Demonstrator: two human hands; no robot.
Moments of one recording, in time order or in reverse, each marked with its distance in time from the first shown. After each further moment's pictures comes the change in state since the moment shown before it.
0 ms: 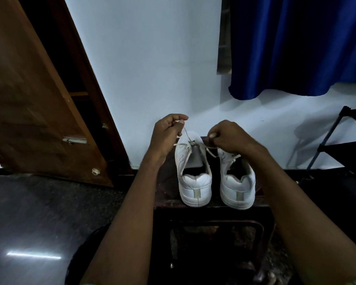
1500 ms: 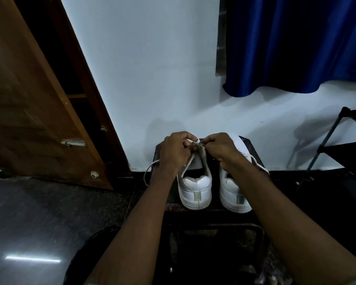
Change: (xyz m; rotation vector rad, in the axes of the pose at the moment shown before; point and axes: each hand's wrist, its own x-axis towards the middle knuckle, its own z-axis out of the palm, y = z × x) left_hand -0.006 -0.038 0.029 0.499 -0.011 0.050; right_hand 0.002 -0.008 0.049 0.624 0.151 0.446
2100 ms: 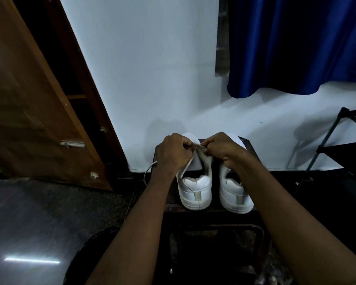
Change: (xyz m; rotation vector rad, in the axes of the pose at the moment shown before) left_hand -0.005 0.013 -0.008 0.285 0.004 -0.059; right_hand 0.007 -0.004 -0.010 -0.070 -0.159 0.003
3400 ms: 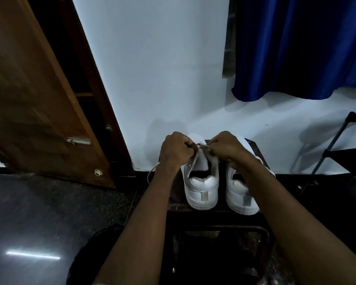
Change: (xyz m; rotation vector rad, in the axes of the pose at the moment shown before) left_hand 0.007 -0.012 -0.011 -0.110 -0.057 -0.060; right_hand -0.007 -0.015 0.007 -0.336 0.086 -0.031
